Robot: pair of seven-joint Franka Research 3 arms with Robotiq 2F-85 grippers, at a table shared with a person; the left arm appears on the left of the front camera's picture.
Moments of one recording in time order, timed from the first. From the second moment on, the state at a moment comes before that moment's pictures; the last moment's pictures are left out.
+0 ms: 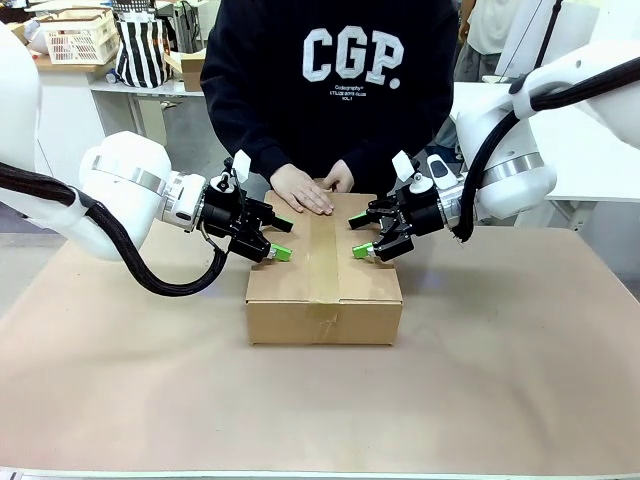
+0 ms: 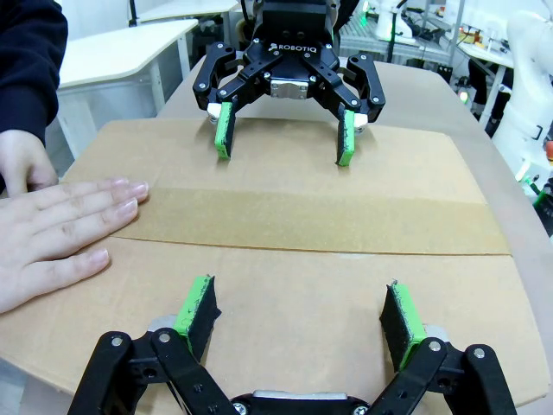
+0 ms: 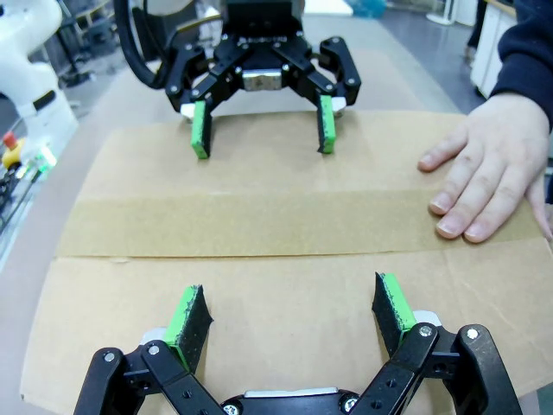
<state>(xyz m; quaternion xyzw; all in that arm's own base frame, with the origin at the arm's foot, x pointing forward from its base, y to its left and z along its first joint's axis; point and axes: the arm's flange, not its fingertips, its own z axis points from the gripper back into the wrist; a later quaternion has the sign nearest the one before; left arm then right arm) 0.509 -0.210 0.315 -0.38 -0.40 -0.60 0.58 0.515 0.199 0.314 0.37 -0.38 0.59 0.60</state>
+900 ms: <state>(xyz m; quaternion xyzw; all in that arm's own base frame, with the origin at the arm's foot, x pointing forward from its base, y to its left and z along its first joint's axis) 0.508 -0.210 0.314 -0.38 -0.40 -0.60 0.58 0.515 0.199 0.314 0.37 -0.38 0.59 0.60</state>
